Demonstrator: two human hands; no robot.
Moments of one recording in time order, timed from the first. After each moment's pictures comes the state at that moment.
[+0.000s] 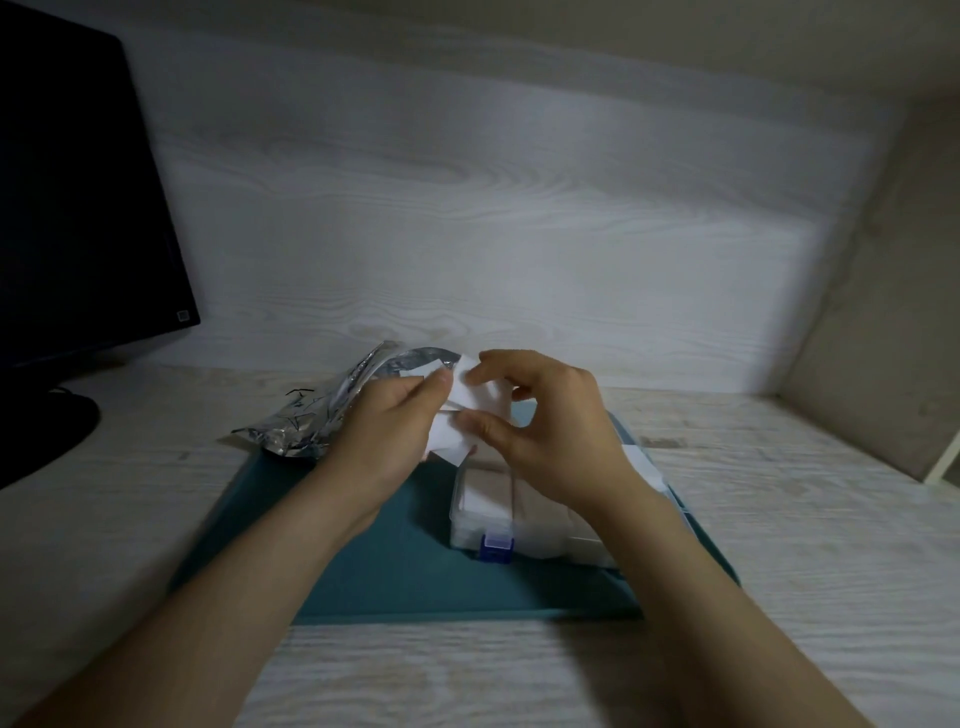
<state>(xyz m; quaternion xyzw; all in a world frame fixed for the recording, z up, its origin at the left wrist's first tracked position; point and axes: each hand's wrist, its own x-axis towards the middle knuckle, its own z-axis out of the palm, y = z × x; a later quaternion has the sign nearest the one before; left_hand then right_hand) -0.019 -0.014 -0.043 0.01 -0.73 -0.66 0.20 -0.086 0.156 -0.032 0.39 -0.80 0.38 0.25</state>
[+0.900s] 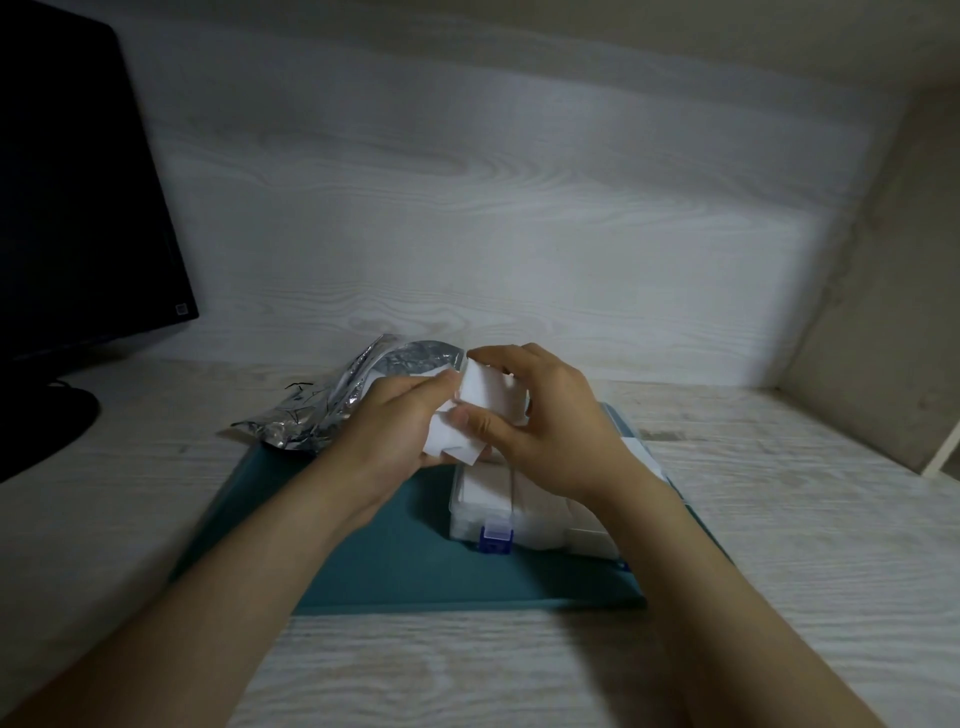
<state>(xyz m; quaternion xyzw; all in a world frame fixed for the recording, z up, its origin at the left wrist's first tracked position) -0.020 -0.009 -0.040 0.04 -0.66 -0.74 0.12 -0.092 0.159 -0.033 0.41 -0.83 0.32 0.21</state>
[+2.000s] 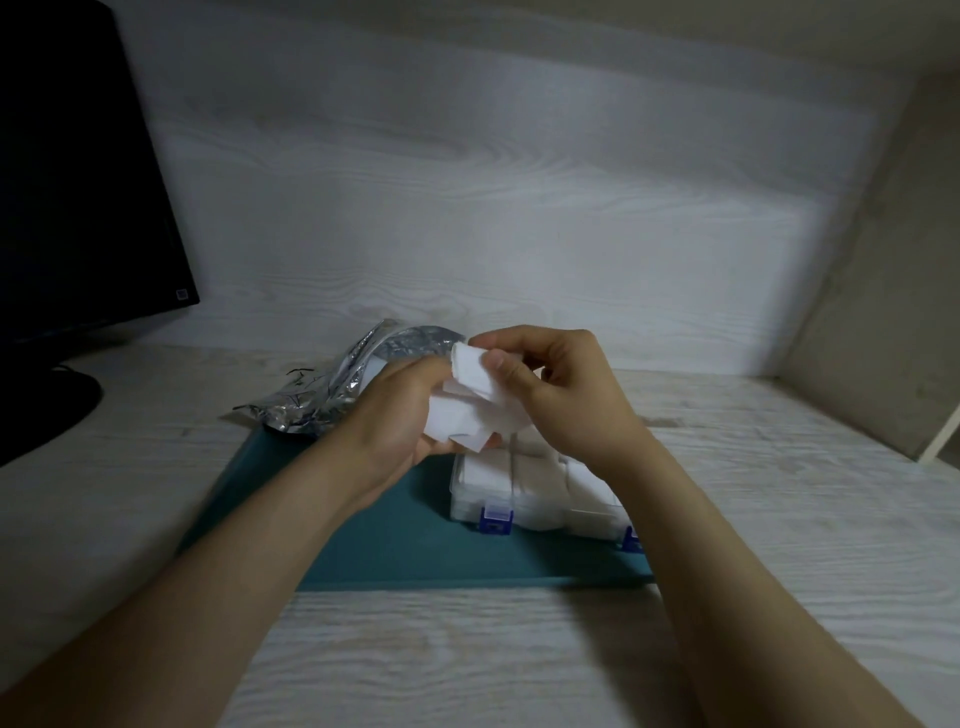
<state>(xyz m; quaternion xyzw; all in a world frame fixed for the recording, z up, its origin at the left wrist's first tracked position) -0.006 0.000 -0.028 -0.01 -0.65 -0.76 0.07 -0.096 0.163 -0.026 0.38 -0.75 0.53 0.12</state>
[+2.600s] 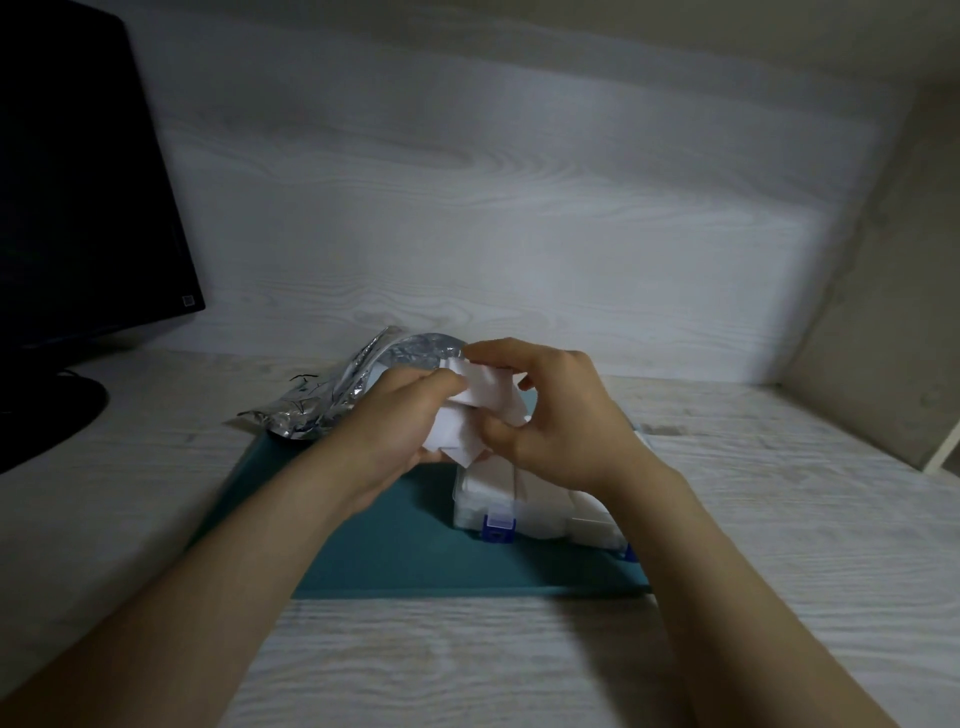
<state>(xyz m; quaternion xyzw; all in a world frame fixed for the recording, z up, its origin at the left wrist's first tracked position) -0.008 -0.008 -0.030 0.03 -0.71 -0.70 0.10 -0.076 0.163 -0.020 0.44 -0.82 0.30 0.21</state>
